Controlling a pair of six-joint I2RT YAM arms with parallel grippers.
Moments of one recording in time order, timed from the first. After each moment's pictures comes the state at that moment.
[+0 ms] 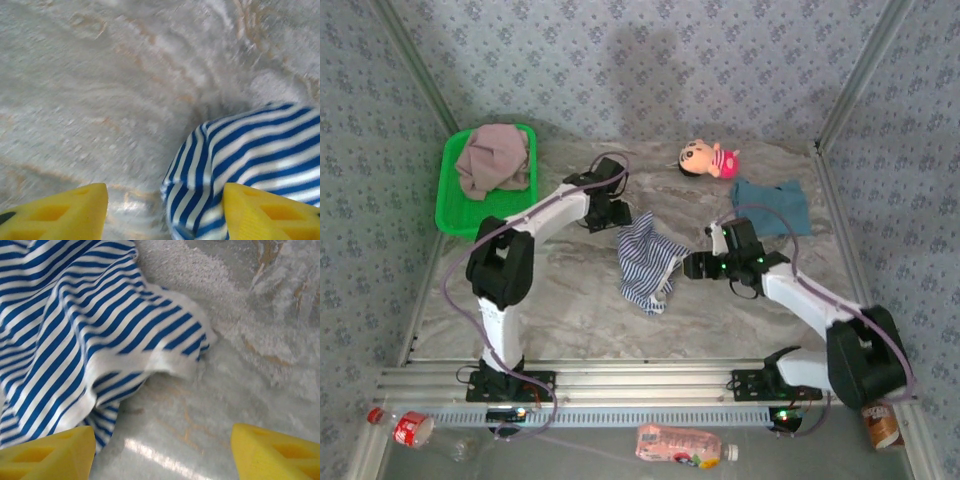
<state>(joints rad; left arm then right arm) -0.55 1.95 1.57 -0.81 -0.03 -0.69 0.39 1.30 0.67 -0.28 -0.29 0.30</state>
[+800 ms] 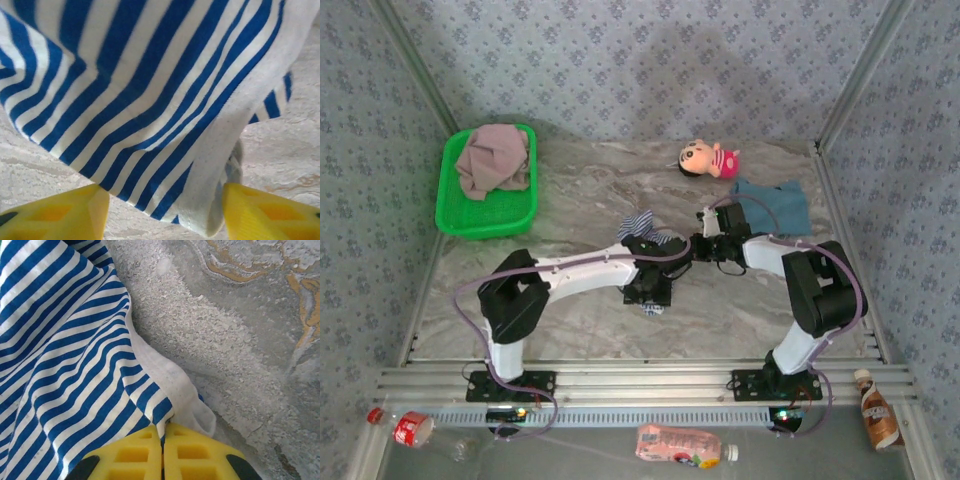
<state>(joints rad) -1.07 1.88 1.39 -0.95 -0.05 -0.97 0.31 1.67 0.79 -0.03 -0.50 0.37</state>
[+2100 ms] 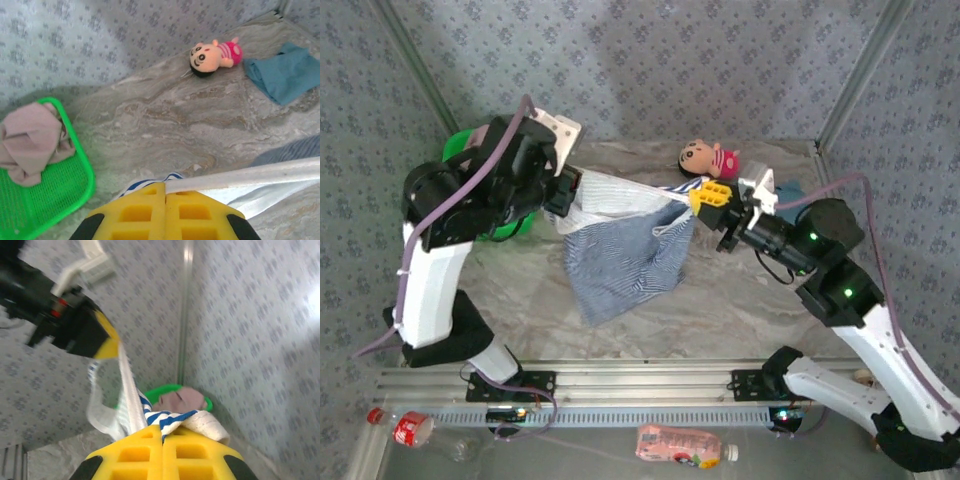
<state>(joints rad) -0.91 1.59 2.61 -1.66 -0.43 -0.15 0.70 0.82 1.23 -0.23 -0.30 -0.04</state>
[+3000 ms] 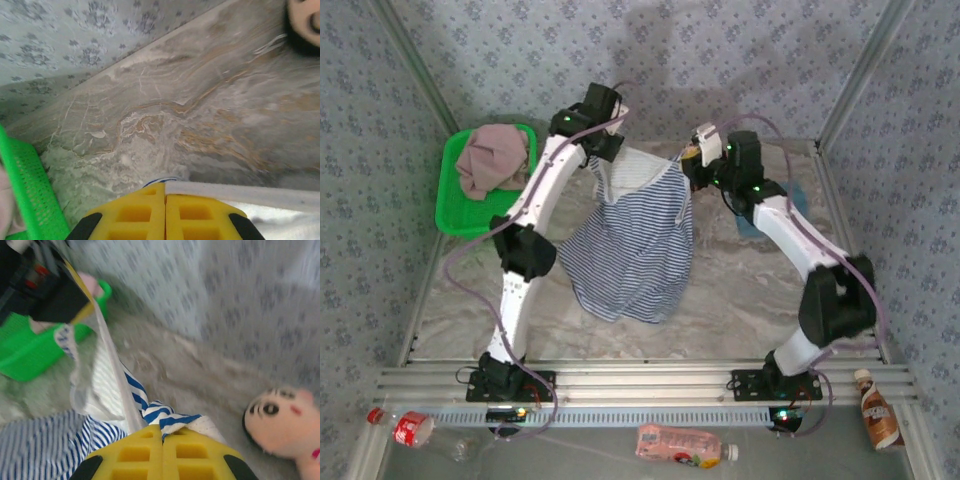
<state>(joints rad) -0.46 2.38 2.66 -1.17 -0.22 0.11 0.30 1.64 1.30 -0.06 -0.38 -0.09</state>
